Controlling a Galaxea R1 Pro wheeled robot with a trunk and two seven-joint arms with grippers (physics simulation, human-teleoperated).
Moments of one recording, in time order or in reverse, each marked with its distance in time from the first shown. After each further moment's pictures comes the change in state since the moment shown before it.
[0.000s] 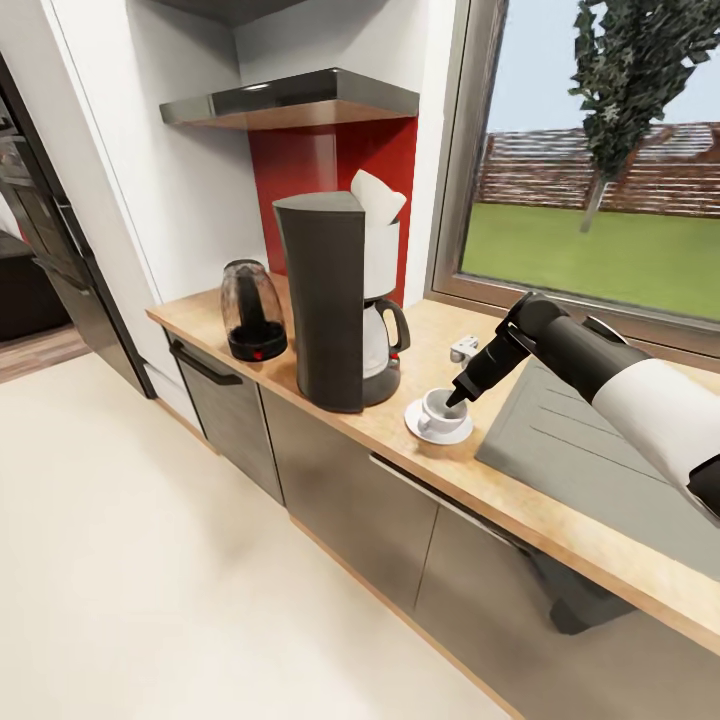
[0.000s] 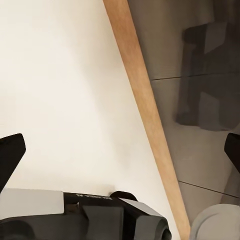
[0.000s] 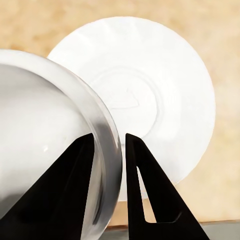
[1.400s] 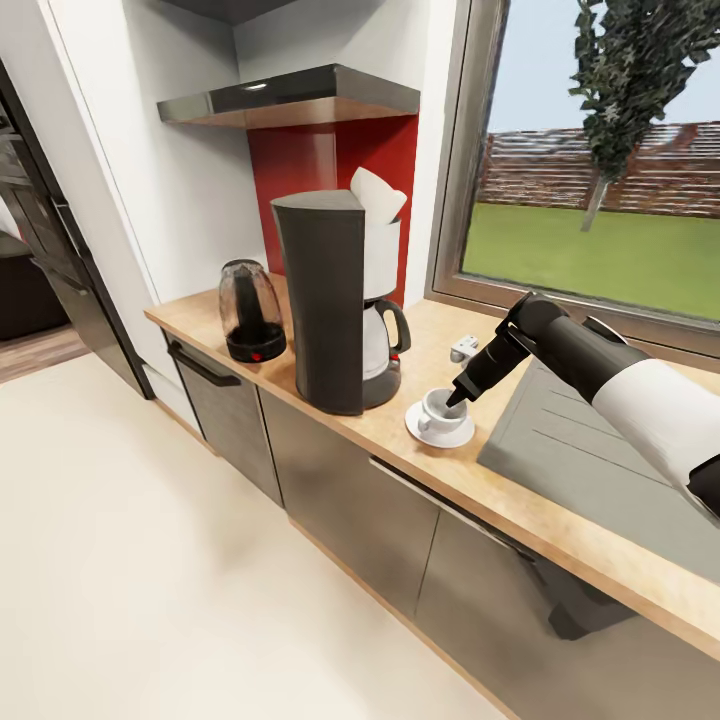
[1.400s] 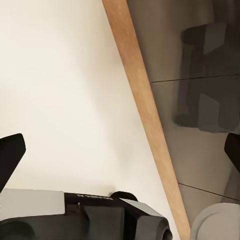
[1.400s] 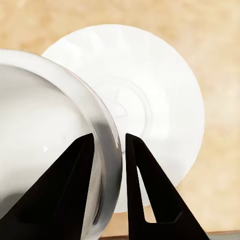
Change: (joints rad) left arm 0.000 0.000 0.000 0.000 0.000 0.000 0.000; right arm 0.000 0.000 0.000 0.000 0.000 0.000 -0.002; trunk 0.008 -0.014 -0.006
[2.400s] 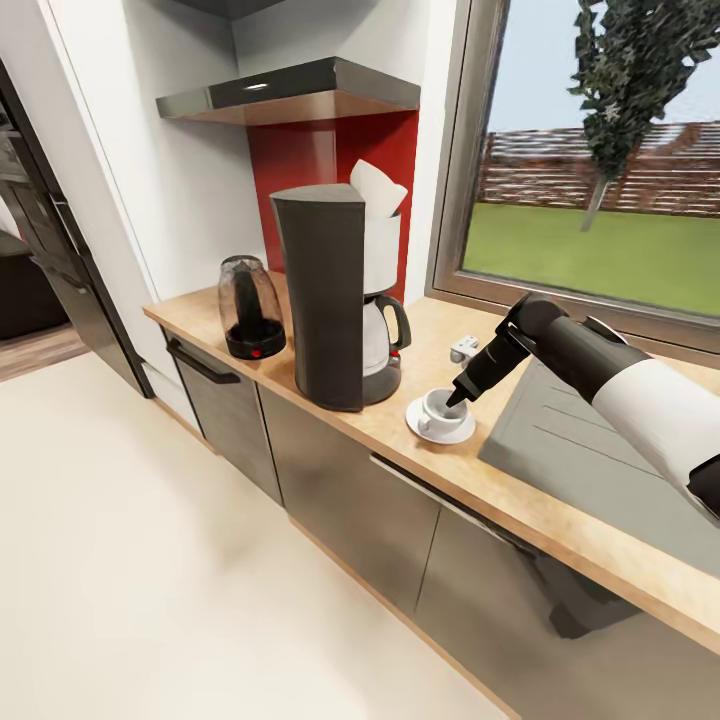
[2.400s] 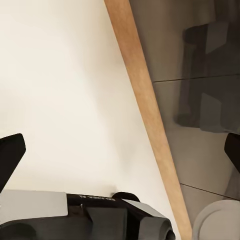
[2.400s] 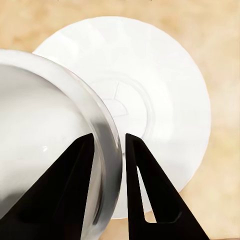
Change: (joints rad) left arm 0.000 0.000 0.000 0.000 0.000 0.000 0.000; right arm 0.000 0.000 0.000 0.000 0.000 0.000 0.000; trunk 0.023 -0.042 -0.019
